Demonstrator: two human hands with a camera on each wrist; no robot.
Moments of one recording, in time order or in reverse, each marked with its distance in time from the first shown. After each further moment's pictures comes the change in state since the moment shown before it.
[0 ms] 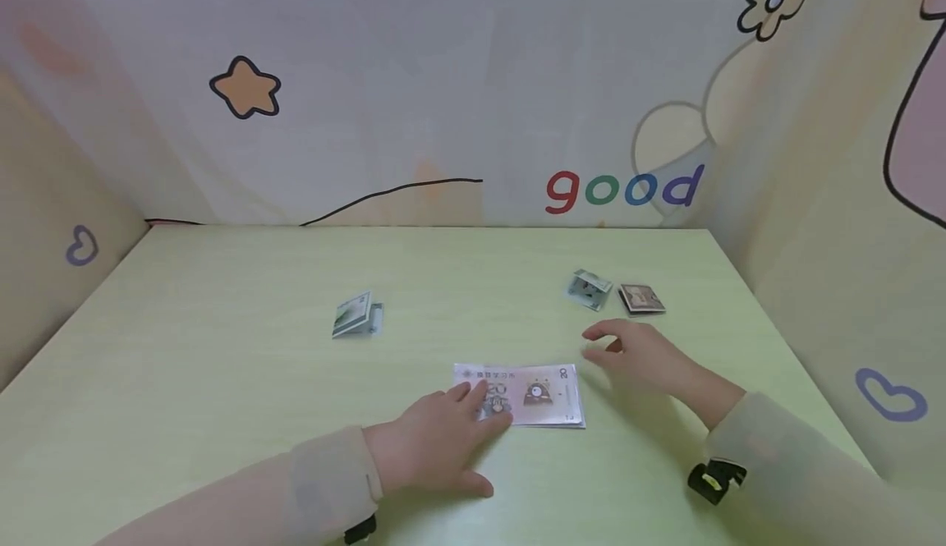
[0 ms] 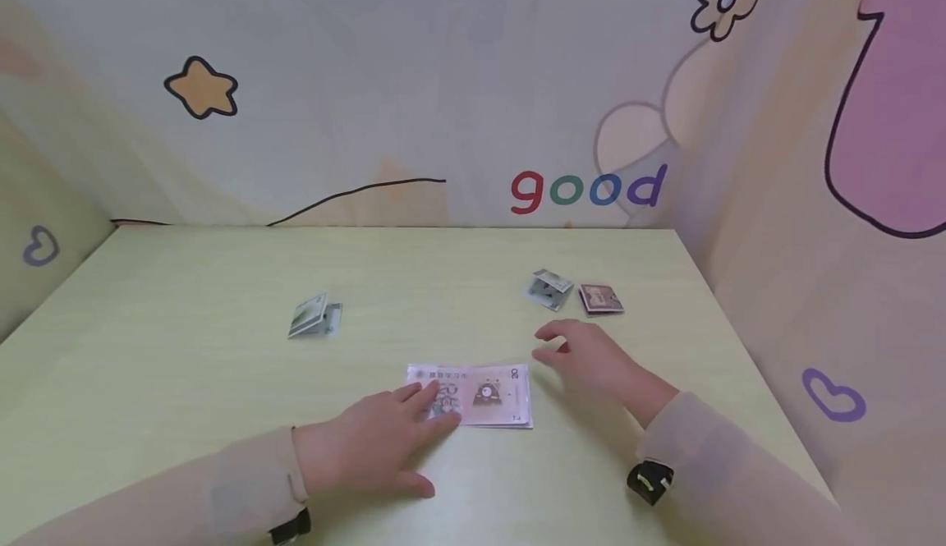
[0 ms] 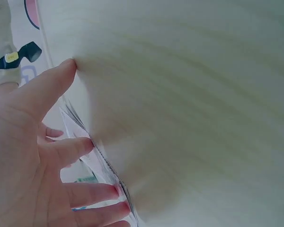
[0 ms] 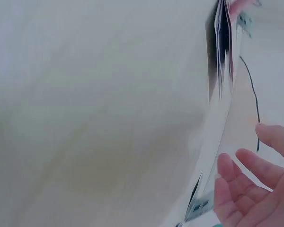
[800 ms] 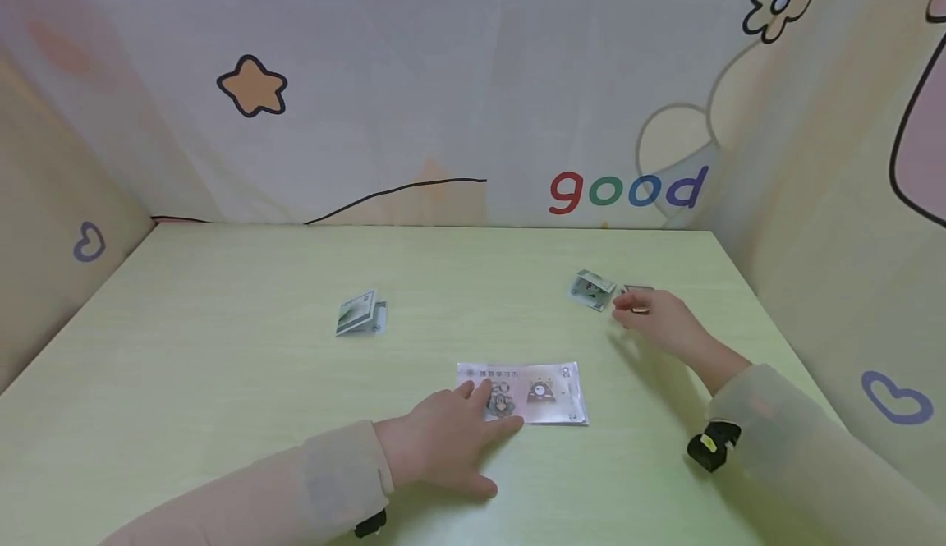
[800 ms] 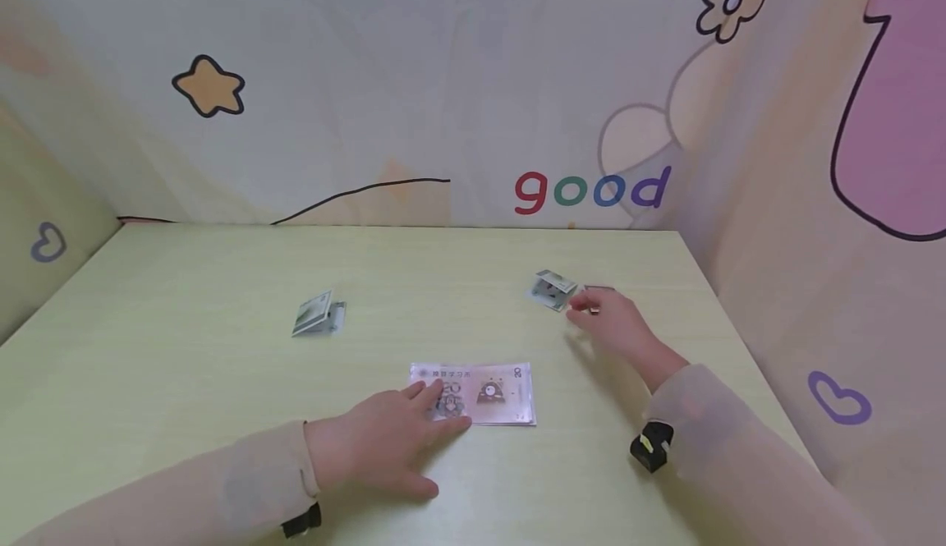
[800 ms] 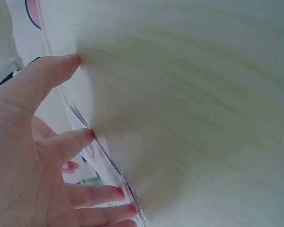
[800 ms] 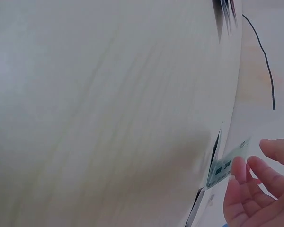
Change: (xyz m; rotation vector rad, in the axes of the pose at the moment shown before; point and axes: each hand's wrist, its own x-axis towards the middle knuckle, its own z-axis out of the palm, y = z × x) left_hand 0.004 0.005 -0.005 -0.067 -0.037 -0.029; right_hand 0.024 0.032 -0.023 0.107 0.167 0.041
